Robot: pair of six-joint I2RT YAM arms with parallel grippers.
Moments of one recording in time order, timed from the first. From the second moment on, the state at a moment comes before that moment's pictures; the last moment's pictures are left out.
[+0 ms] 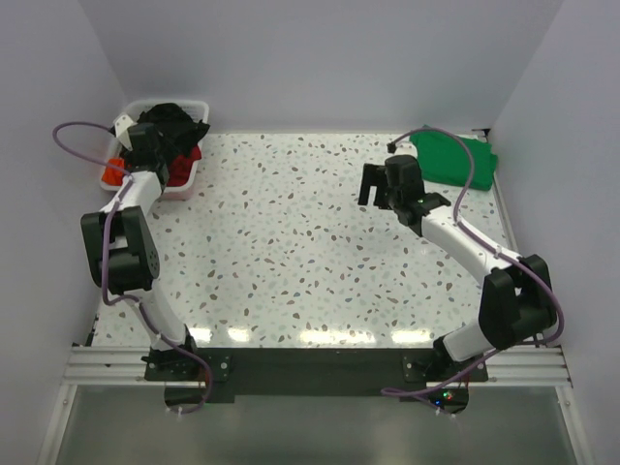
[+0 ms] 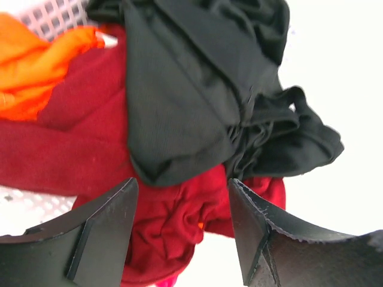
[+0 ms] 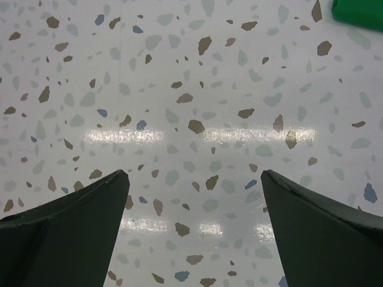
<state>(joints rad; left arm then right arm) 0.19 1.87 1.37 0.01 -0.25 -0.56 0.40 1.48 1.09 -0.23 0.25 0.36</state>
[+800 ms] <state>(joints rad) 0.19 2.04 1.50 0.04 -0.28 -0.57 0.40 1.55 1.12 -0.21 0.24 0.37</state>
